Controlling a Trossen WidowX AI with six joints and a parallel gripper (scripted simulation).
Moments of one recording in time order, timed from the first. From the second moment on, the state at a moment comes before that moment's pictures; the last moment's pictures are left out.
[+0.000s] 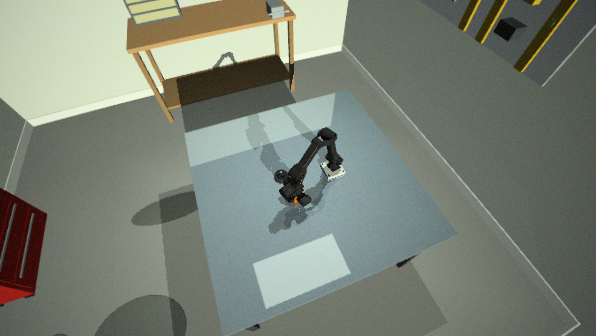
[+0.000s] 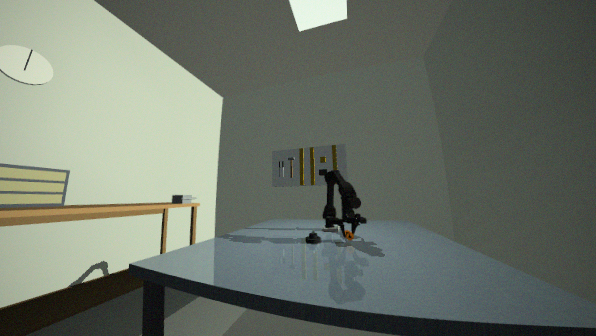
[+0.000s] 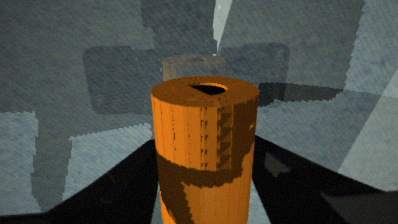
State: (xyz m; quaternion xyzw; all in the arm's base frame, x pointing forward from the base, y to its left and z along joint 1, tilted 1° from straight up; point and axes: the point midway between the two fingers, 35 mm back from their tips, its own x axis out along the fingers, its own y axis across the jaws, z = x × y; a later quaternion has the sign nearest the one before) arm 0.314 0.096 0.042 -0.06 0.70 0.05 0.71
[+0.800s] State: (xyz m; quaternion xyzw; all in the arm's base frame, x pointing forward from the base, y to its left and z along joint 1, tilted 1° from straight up) arm 0.314 0.096 0.042 0.13 0.69 -0.15 0.70
